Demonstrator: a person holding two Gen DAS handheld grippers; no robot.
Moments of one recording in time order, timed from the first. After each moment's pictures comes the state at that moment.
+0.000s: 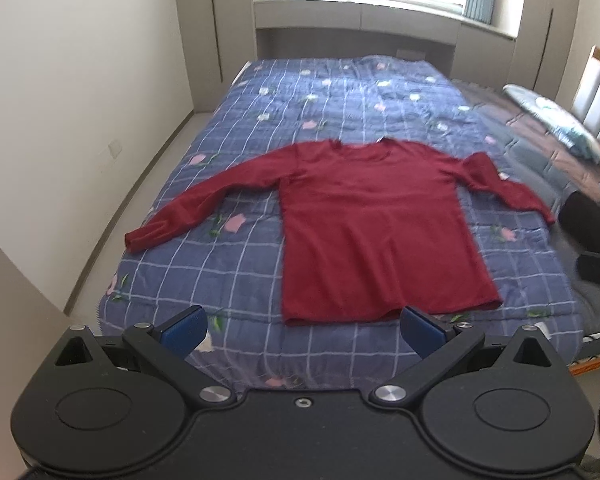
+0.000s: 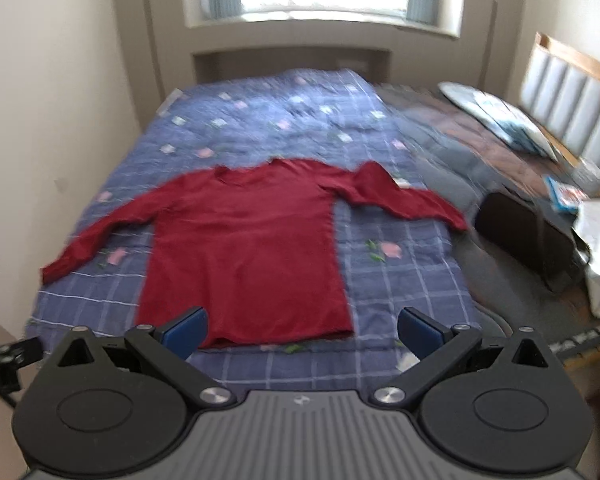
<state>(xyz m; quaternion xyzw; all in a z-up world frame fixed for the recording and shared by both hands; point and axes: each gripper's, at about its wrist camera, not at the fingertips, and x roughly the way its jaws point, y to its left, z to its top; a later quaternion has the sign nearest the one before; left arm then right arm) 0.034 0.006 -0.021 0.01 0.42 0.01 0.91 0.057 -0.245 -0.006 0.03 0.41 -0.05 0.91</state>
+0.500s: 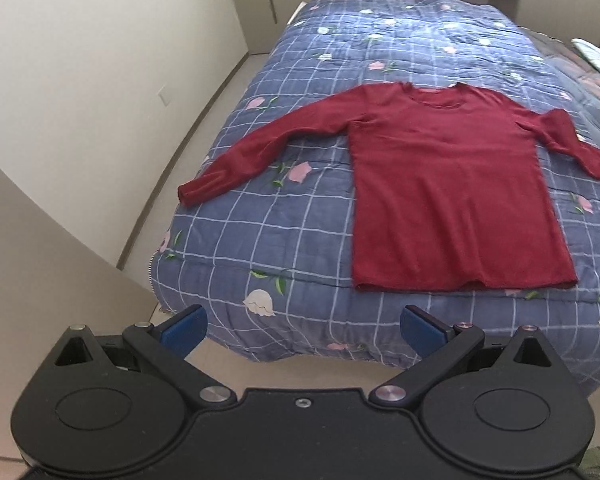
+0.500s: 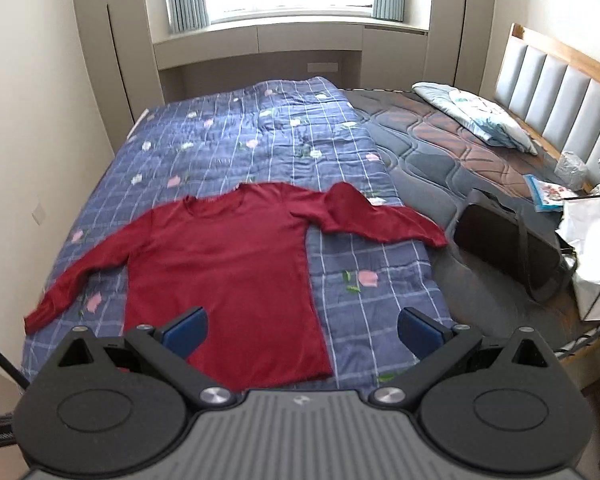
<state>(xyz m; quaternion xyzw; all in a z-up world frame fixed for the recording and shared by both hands) 0.087 0.036 -0.041 0.04 0.51 0.11 0.86 0.115 -0.283 0.024 0.06 0.40 -0.07 0.91</state>
